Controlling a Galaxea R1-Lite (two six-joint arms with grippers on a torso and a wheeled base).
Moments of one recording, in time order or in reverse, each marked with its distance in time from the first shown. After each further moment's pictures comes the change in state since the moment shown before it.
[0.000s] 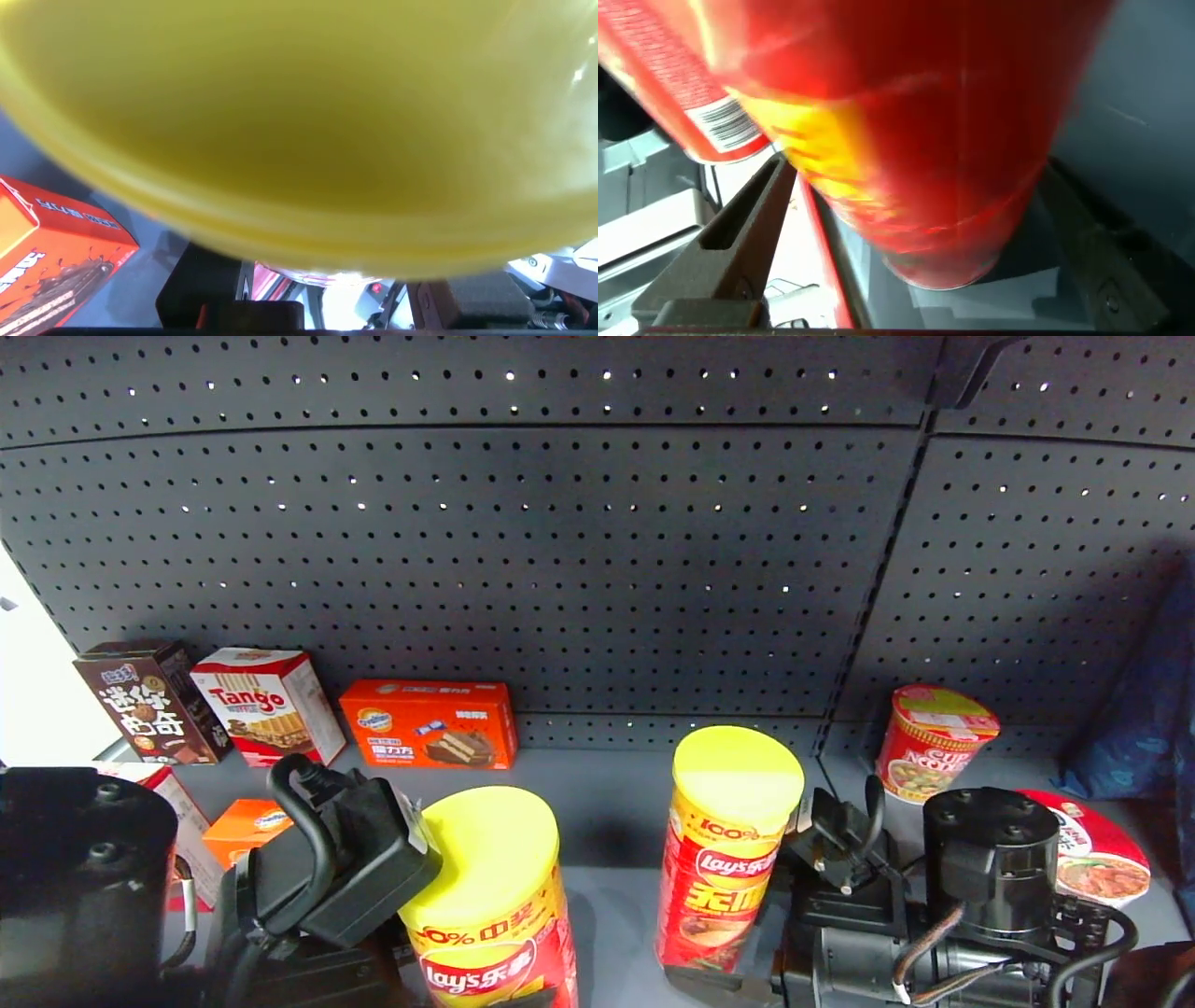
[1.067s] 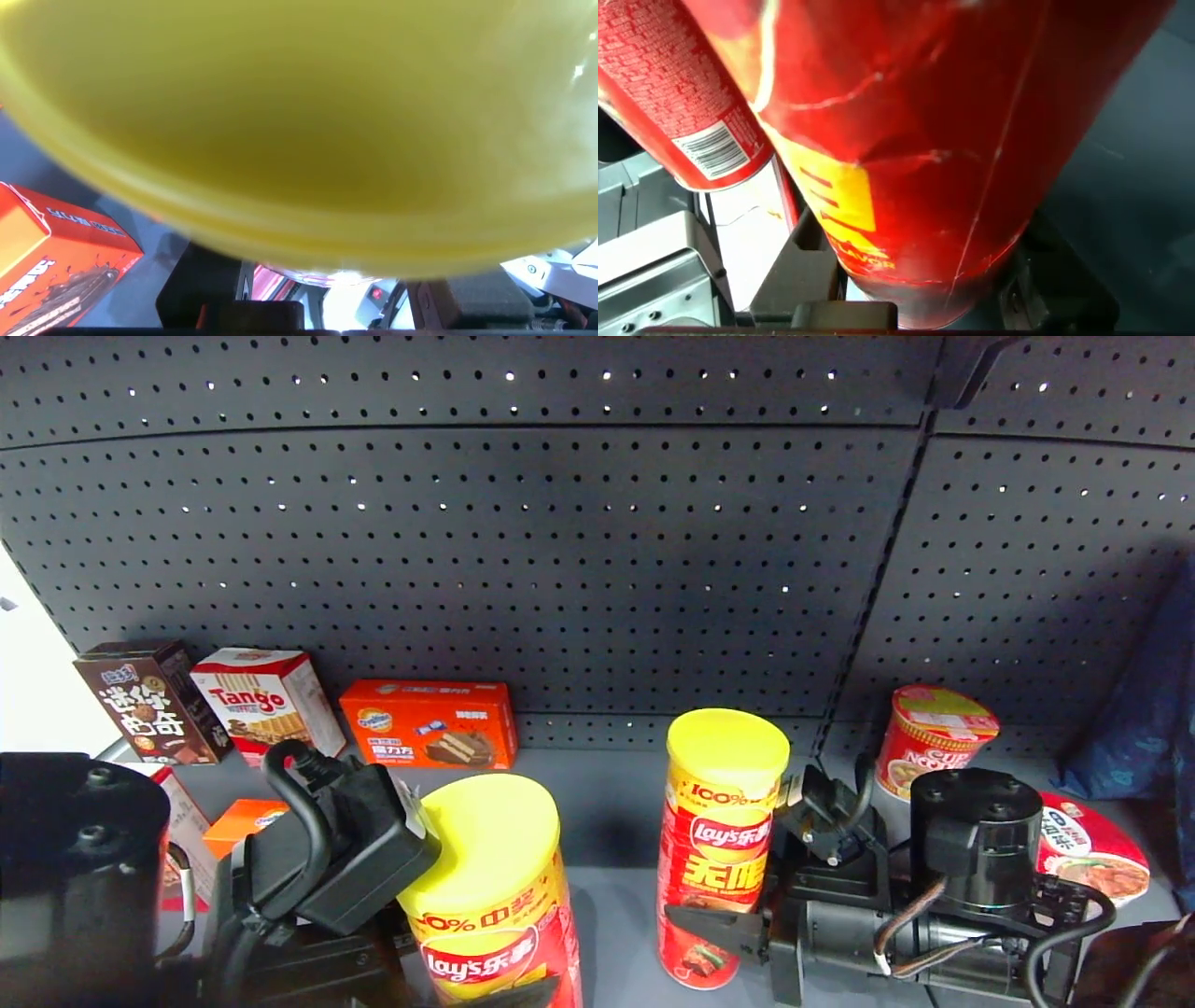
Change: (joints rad) left arm 0.002 0.000 -0.018 0.001 0.000 0.000; right arm -0.013 0.030 -0.061 -0.006 0.006 0.010
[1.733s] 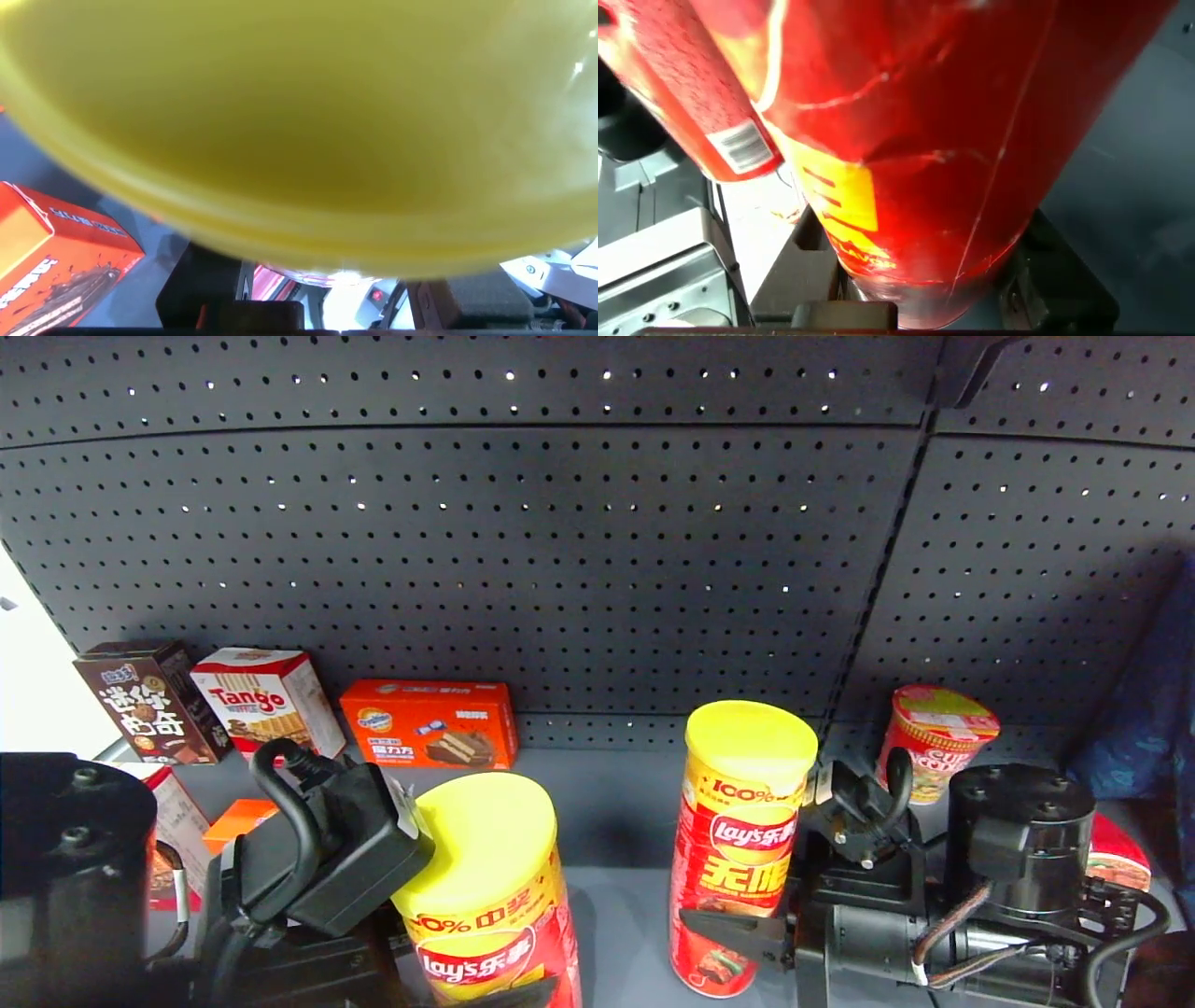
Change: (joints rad) left arm -0.001 -0.008 0.001 0.000 0.000 0.000; right arm 0.005 -0.084 0.023 0.046 -0.004 0.001
